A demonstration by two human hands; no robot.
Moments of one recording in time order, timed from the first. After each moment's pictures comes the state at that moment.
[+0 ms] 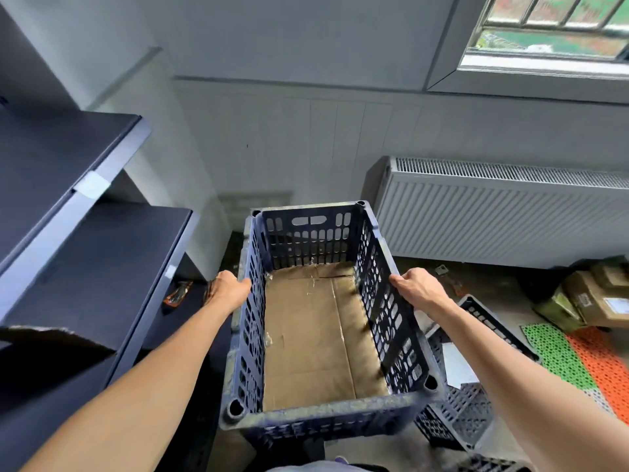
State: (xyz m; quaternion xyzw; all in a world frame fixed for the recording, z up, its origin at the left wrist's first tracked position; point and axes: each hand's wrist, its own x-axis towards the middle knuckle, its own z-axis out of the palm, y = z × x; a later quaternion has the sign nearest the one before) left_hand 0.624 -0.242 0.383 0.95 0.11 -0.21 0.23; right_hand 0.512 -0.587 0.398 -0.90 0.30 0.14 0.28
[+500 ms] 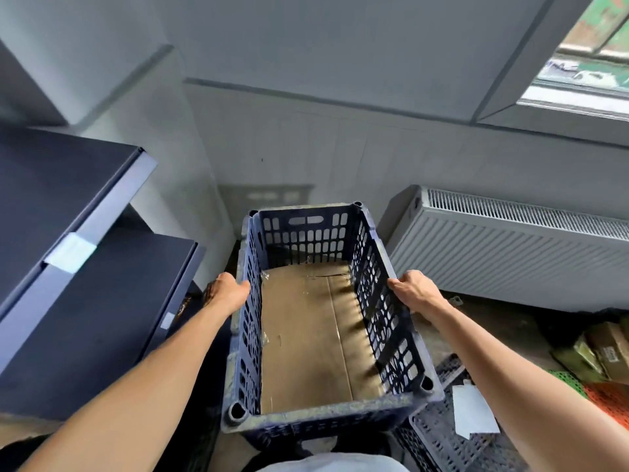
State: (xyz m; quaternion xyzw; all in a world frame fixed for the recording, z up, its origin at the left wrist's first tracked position) left_hand 0.788 -0.236 0.364 0.93 0.15 -0.23 0.24; right_hand 0.707 -0.587 0.388 -0.91 0.28 0.18 0.26
